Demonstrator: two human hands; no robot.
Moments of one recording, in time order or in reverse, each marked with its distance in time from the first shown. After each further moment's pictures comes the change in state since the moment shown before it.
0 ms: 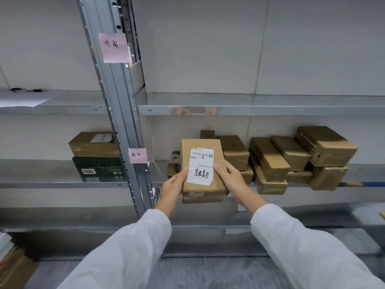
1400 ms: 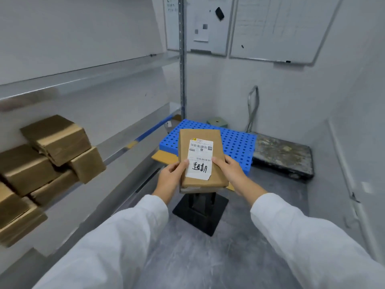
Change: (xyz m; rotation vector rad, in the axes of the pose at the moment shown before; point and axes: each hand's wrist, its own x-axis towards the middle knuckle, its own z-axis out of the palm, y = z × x) left_hand -0.198 -0.117 0.636 0.158 -1.006 -0.148; right_hand -0.362 0.122 -0.565 0.139 1.065 0.307
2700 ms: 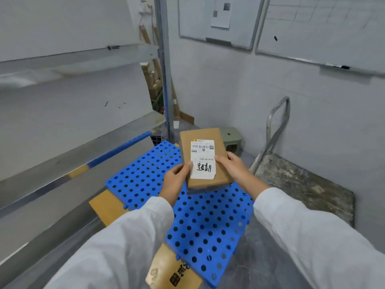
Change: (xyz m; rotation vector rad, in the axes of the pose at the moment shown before) left_hand 0.478 -0.023 0.241 0.016 0.260 -0.071; right_hand 0.542 -0.044 -0.183 -0.158 -0.226 -0.022
